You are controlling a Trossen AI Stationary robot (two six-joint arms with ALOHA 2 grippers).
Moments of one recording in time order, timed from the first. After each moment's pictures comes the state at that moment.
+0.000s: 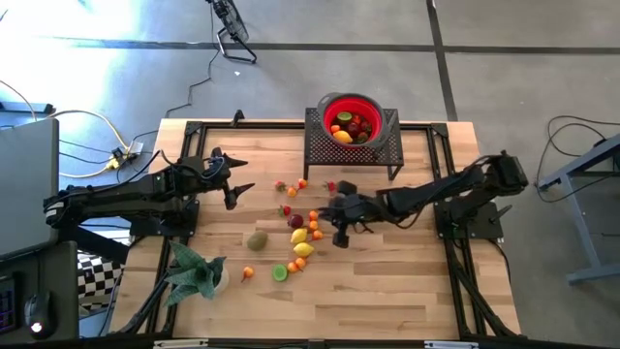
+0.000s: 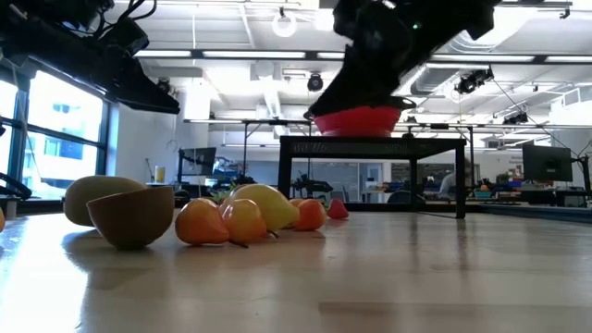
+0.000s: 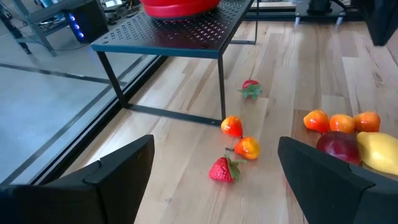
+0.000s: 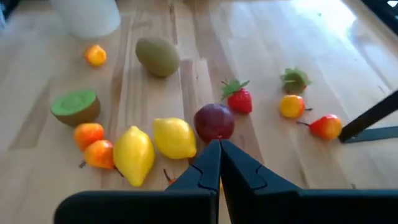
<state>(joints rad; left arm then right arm) 0.28 0.49 0.33 -0.13 -0.15 0.10 0.14 1.58 0.92 0.06 0.20 0.17</state>
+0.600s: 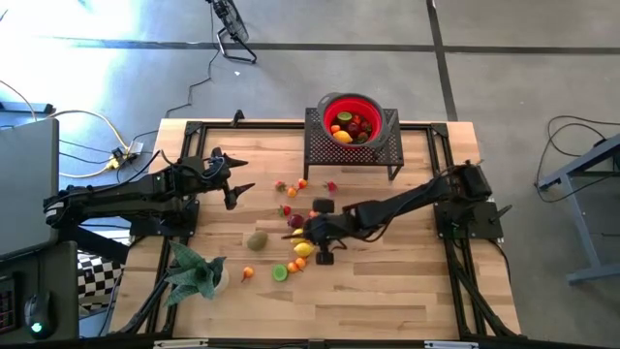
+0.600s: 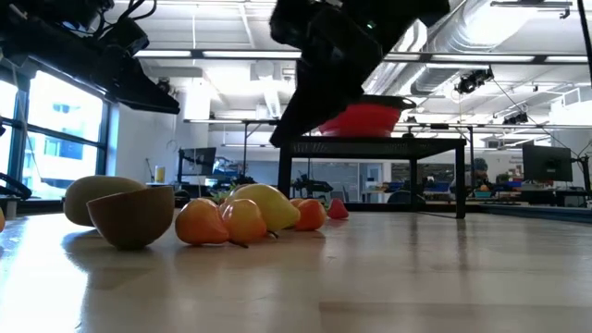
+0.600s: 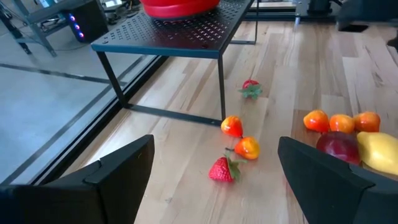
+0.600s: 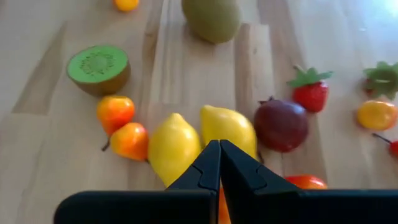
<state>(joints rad) 0.28 0.49 0.33 -0.13 -0.15 0.10 0.21 1.88 1.27 -0.22 0.16 0.11</state>
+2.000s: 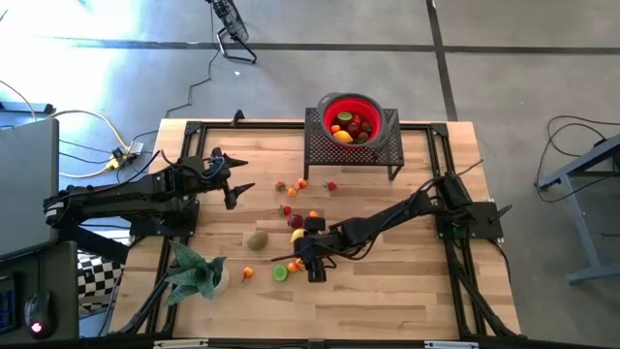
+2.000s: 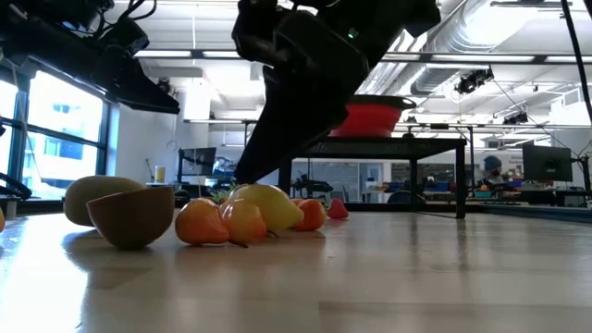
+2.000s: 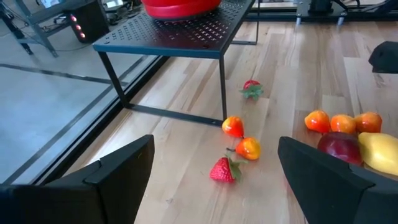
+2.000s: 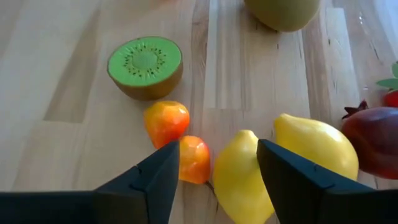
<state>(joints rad) 0.28 0.49 0.33 -0.13 -0.15 0.10 0.28 2.06 1.40 -0.22 0.13 0.19</state>
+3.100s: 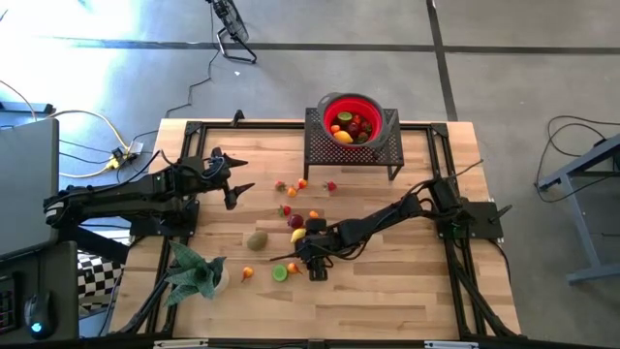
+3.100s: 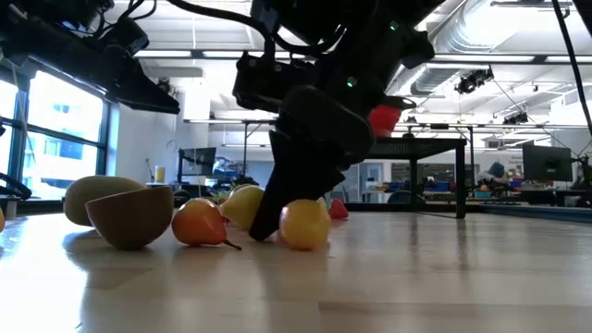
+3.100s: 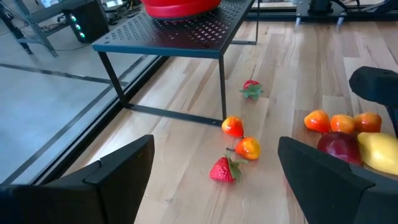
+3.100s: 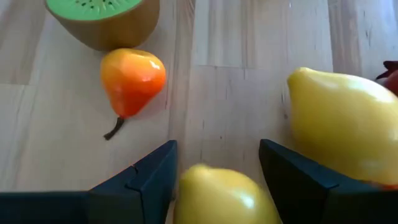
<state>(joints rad) 0.28 0.49 0.33 -0.13 -0.15 0.10 0.26 2.13 1.39 -0.24 0.10 0.19</state>
